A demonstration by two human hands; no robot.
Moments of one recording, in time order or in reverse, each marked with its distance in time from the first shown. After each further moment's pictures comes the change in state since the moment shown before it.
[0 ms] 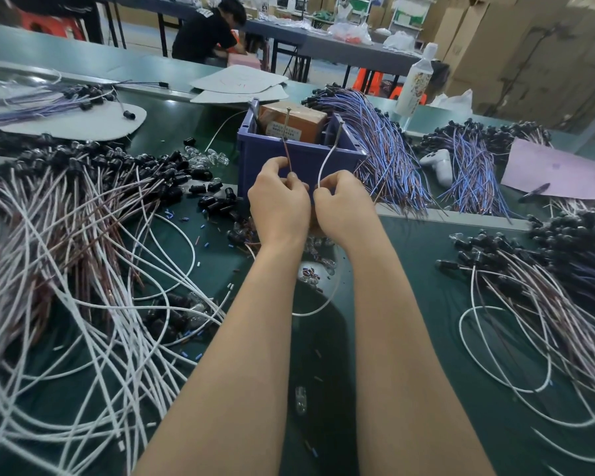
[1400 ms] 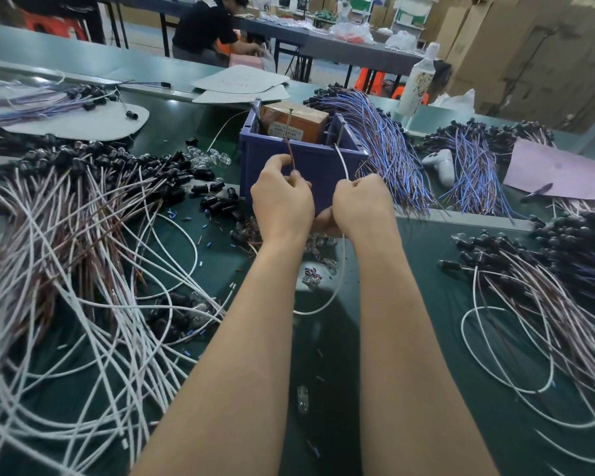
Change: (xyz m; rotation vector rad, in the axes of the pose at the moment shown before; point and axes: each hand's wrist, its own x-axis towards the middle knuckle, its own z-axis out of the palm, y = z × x) left_hand 0.004 -0.002 0.003 0.006 -0.013 -0.001; right_hand 0.009 -0.001 -0.004 0.000 0.122 0.237
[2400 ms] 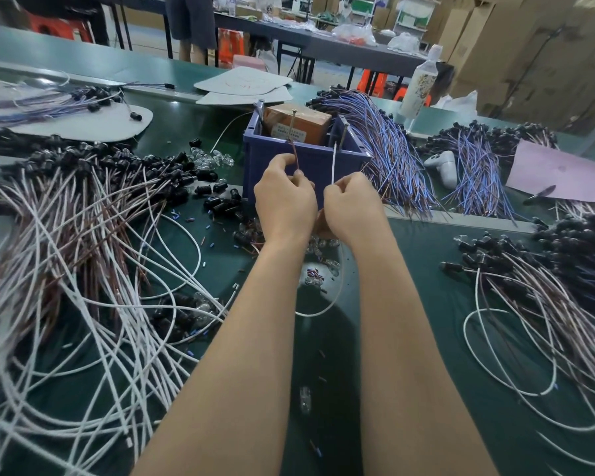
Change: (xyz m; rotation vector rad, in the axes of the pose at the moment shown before) left_hand 0.002 0.003 -0.003 0.003 -0.009 -0.003; right_hand -0.011 -0.004 0.002 0.015 -0.080 -0.117
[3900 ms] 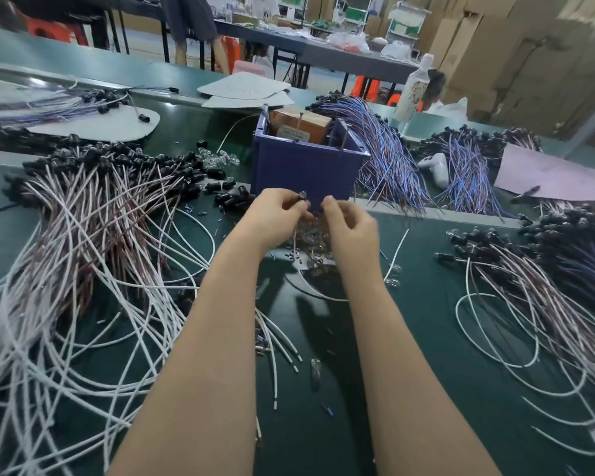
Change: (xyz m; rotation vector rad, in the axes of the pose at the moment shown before) left_hand -0.010 -0.013 -0.055 0.120 -0.552 -0.028; right_hand -0.032 0.044 0.027 0.462 0.141 -0.142
